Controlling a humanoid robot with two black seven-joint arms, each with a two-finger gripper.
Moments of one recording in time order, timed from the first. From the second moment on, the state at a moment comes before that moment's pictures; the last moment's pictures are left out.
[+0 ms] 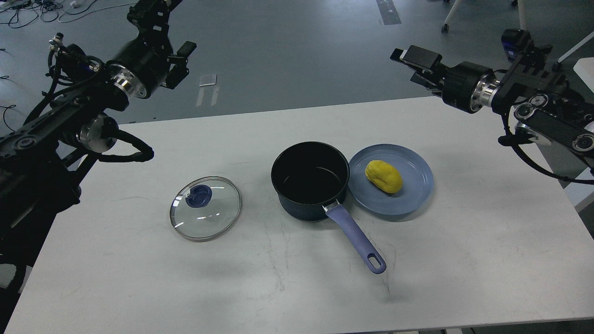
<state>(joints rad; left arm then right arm) -1.06 0.48 -0.48 -0.89 0.27 -0.18 -0.23 0.95 -0.50 0.39 0.89 -1.03 0.16 0.29</state>
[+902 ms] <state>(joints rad) -0.94 0.39 -0.56 -0.90 0.13 -0.24 -0.12 0.95 -0.46 0.20 0.86 -1.16 0.09 0.33</state>
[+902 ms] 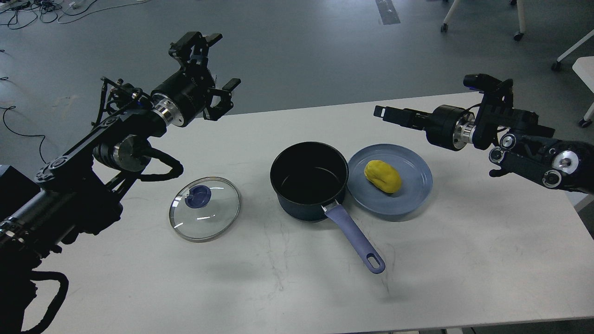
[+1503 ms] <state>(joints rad) -0.92 0.44 -0.57 -0.91 0.13 -0.29 -0.10 0.95 -0.41 0.16 0.82 -1.26 0.09 0.33</state>
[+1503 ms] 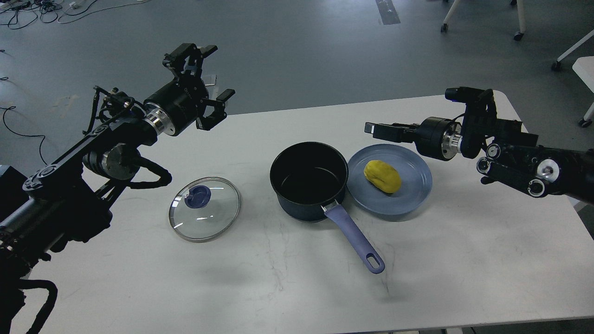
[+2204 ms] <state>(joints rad) -0.91 0.46 -0.58 -0.94 0.14 -0.29 -0.12 0.97 -0.37 -0.06 0.78 -1.40 0.07 0.38</state>
